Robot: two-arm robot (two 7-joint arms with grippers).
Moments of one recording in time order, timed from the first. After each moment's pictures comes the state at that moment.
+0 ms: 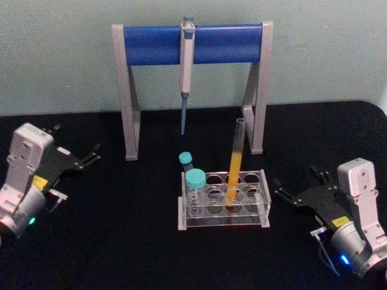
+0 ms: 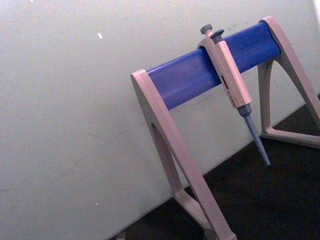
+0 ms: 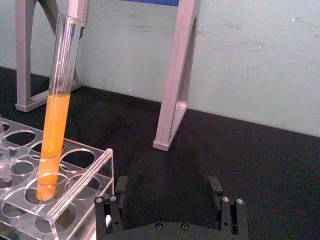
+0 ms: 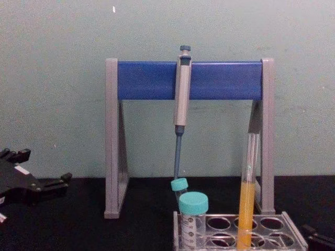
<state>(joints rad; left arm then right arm) -0.20 0.60 0.45 -1.41 -0.25 -0.12 0.03 -0.04 0.30 -0.19 -1.47 0.15 -0.07 0.15</state>
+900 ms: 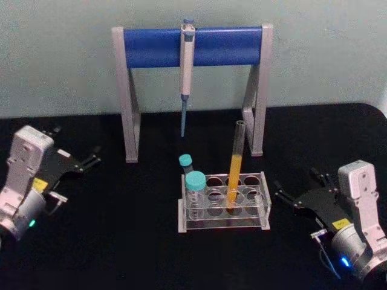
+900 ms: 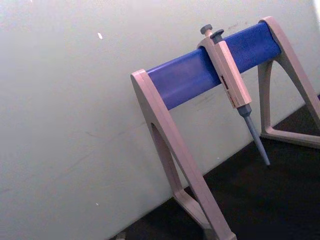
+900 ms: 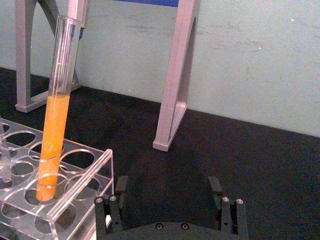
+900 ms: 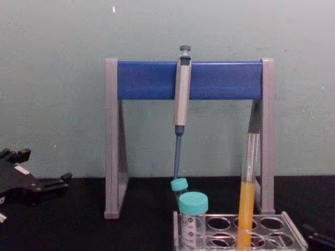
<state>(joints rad) -0.20 0.60 0.45 -1.41 -0.25 -0.12 0.03 -0.04 0.31 -0.19 -1.48 0.15 -0.07 0.15</state>
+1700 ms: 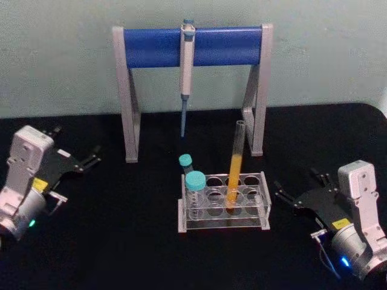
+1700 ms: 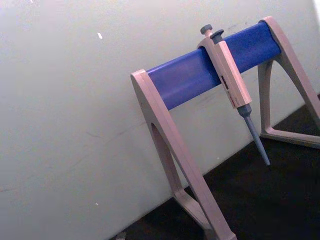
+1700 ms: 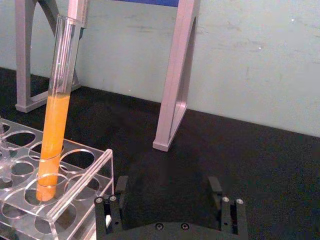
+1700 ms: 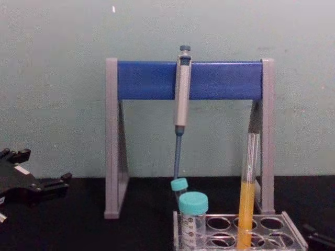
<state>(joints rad) -0.20 0.60 0.45 -1.41 -0.25 -0.12 0.03 -0.04 0.31 -0.19 -1.48 0.15 -0.07 0.15</state>
